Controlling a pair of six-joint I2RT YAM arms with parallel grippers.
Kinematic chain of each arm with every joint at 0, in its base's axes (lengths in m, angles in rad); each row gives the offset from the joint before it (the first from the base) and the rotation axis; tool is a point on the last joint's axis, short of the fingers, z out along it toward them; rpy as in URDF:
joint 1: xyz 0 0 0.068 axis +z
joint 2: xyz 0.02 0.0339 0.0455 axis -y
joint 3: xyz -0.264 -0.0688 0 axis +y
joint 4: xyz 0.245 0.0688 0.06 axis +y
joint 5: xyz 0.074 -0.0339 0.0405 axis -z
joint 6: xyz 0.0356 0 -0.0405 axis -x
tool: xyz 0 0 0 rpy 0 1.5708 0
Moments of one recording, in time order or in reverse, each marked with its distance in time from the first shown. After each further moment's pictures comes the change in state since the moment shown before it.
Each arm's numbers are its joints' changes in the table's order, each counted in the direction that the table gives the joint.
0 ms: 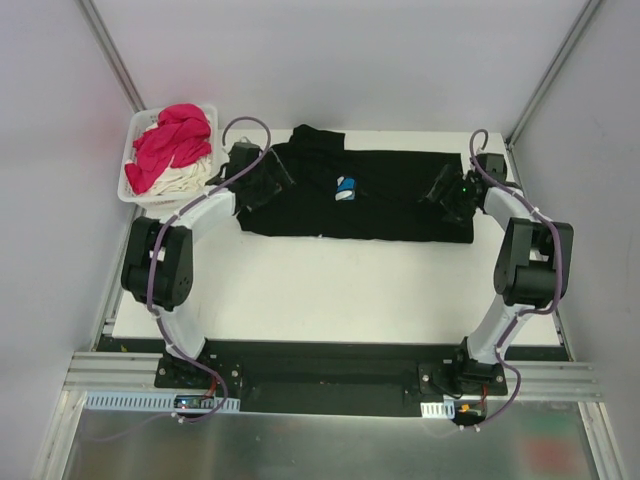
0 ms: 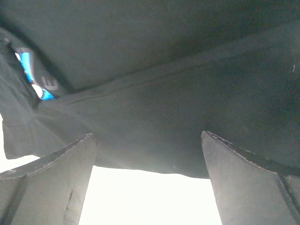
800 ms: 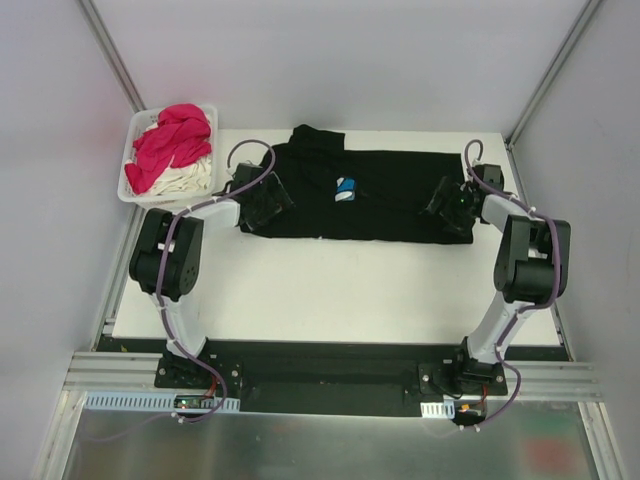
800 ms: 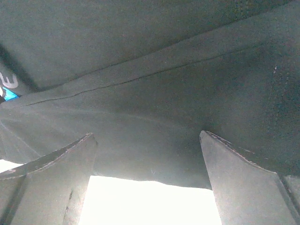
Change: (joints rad) left arm 0.014 -0.116 0.121 -0.047 0.018 -0.010; right arm -0.015 -0.042 0.078 -0.034 0.035 0.069
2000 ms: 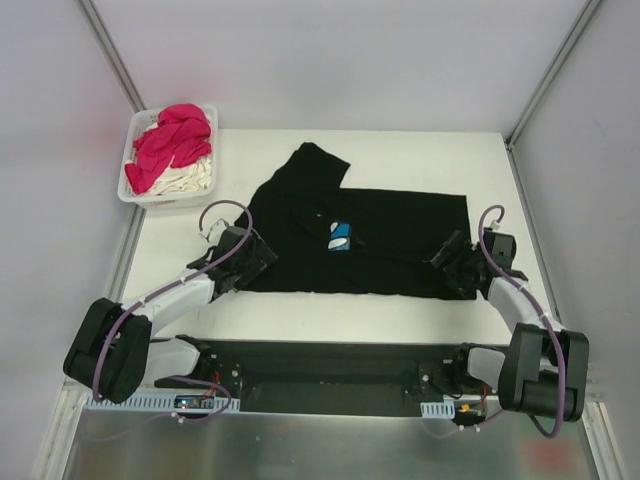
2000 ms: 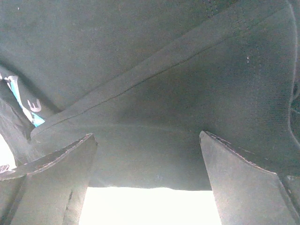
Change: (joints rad) left arm -0.154 0.650 0.635 0.063 -0.224 0.265; right arm -0.037 0.691 0.719 -0.110 0.021 -0.191
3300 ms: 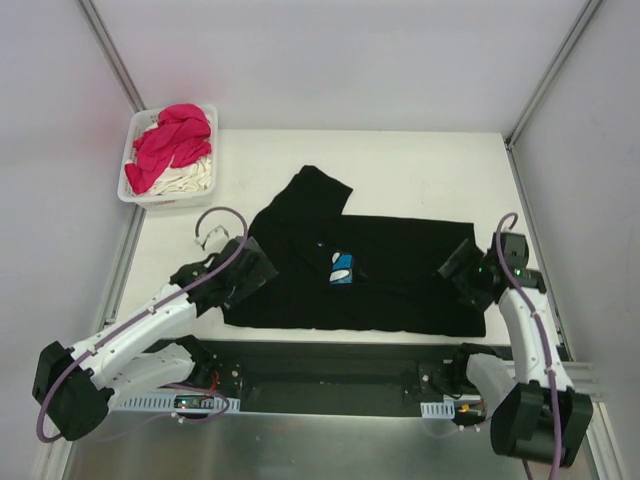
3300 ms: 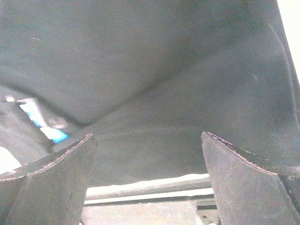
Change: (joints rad) left arm -0.266 0.312 -0.086 0.531 -0.168 0.173; right arm 0.000 0.318 -0.078 0.537 0.126 -0.016
